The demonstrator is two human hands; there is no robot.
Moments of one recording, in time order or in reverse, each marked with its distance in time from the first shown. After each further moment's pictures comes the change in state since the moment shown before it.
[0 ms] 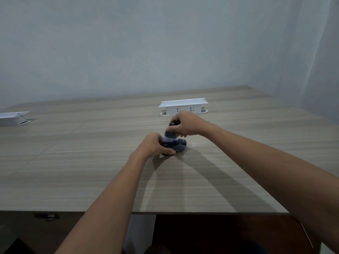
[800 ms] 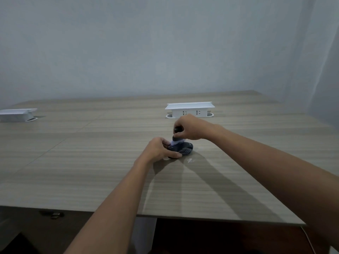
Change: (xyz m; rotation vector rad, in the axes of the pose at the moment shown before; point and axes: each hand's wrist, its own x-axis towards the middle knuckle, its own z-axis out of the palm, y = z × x) left_hand 0.001 -0.014 0.005 -0.216 0.045 -0.081; right_hand 0.005 -0.013 -0.001 -0.272 -0.058 -0.167
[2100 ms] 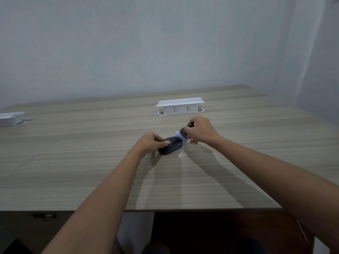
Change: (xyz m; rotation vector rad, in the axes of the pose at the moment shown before) left_hand 0.006 0.015 -0.001 0.113 -0.036 0.019; right_hand -0.045 0.041 0.030 0.514 0.323 0.442
